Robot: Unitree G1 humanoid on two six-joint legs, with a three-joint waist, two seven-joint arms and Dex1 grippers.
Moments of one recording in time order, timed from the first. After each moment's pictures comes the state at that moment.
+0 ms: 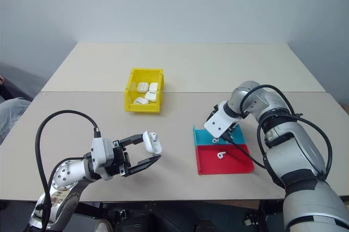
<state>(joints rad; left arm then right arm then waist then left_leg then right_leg) -0.01 0.51 -0.06 -0.40 -0.39 -0.02 -0.91 -1.20 -0.64 0.58 1.01 -0.45 -0.89 1.34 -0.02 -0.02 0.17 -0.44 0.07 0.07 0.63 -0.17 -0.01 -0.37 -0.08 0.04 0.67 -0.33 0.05</state>
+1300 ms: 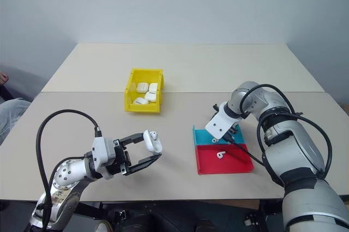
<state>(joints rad) -0.02 0.51 -0.06 -0.40 -0.38 -0.02 -0.89 -1.21 -0.63 0.58 1.05 -0.50 -0.94 1.32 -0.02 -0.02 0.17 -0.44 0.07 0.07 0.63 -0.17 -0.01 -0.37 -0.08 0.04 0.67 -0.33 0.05</state>
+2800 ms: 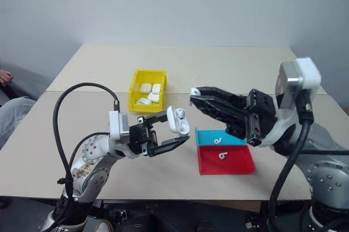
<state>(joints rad) -0.33 0.31 -0.18 -0.38 -0.50 0.07 -0.91 -0.31 -0.75 -0.32 -0.68 1.41 0.64 0.61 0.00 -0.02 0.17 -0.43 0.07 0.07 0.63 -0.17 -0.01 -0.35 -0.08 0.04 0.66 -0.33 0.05</state>
